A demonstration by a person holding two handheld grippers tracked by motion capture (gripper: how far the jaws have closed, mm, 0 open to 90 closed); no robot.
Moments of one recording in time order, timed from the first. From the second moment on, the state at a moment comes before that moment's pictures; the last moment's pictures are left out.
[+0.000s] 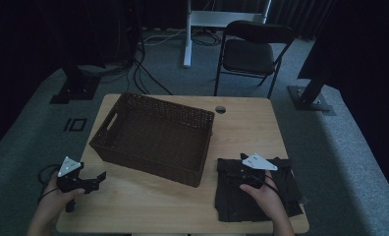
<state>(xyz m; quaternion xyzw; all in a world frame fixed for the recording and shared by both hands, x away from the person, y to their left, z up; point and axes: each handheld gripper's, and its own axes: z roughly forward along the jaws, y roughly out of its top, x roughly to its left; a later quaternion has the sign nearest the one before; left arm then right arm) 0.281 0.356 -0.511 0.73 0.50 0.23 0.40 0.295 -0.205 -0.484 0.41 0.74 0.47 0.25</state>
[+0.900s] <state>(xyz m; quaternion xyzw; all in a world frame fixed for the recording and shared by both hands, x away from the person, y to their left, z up) 0.326 0.361 -0.448 0.72 0.46 0.26 0.46 0.329 -0.155 -0.460 0.40 0.73 0.49 0.24</state>
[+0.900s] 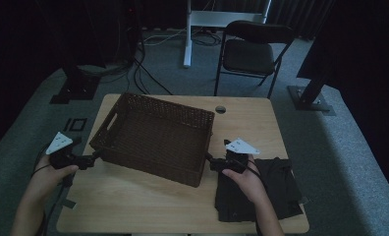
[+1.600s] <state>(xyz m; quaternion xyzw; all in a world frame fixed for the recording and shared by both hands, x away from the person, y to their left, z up) 0.394 0.358 -0.452 0.71 0.48 0.25 0.44 0.350 -0.142 -0.464 0.42 0.73 0.49 0.24</state>
